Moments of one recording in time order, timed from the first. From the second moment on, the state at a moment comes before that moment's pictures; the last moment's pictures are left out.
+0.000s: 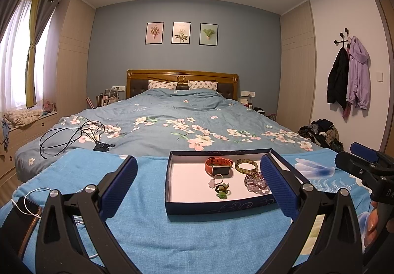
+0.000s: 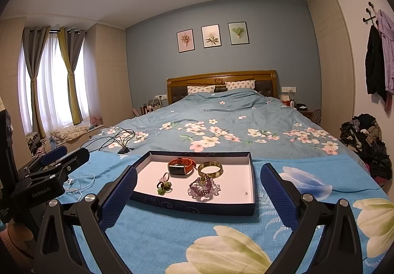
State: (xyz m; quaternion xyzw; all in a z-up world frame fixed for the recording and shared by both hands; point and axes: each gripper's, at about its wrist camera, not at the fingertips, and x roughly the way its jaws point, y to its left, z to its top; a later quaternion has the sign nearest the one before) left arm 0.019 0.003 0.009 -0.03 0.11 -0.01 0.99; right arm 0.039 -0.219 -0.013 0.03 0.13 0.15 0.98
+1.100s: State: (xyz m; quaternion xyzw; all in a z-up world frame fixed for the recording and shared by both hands) left arm 0.020 0.001 0.009 -0.02 0.11 -0.01 0.99; right arm 0.041 -0.221 -0.014 0.03 0.13 0.15 0.98
